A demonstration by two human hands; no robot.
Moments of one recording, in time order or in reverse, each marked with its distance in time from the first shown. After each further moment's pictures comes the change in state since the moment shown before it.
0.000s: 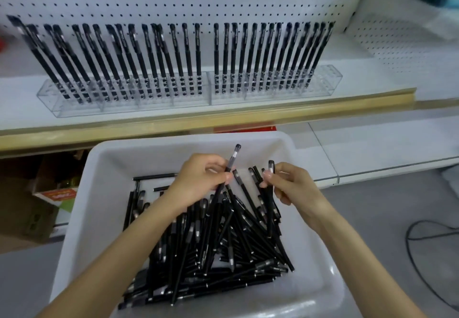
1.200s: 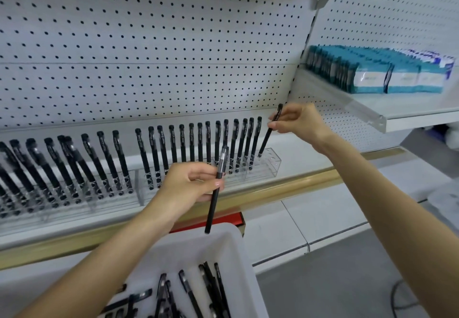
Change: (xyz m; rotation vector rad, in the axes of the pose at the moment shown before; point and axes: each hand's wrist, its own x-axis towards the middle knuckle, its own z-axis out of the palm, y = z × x) left_hand 0.110 0.149 0.022 -0.263 0.047 0.166; right_hand 0.164 -0.190 -0.192 -0.360 0.228 -0.513
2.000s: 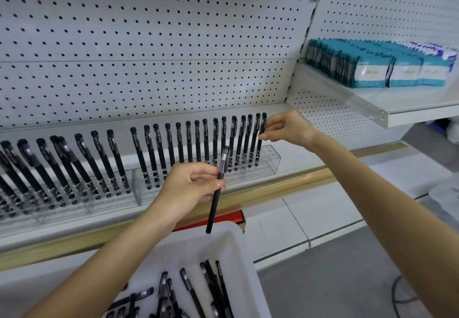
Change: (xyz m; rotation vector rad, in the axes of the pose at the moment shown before) left_hand 0.002 -0.002 0.006 0.008 -0.009 -0.019; right_hand 0.013 0.021 0.013 -0.107 -0.209 0.111
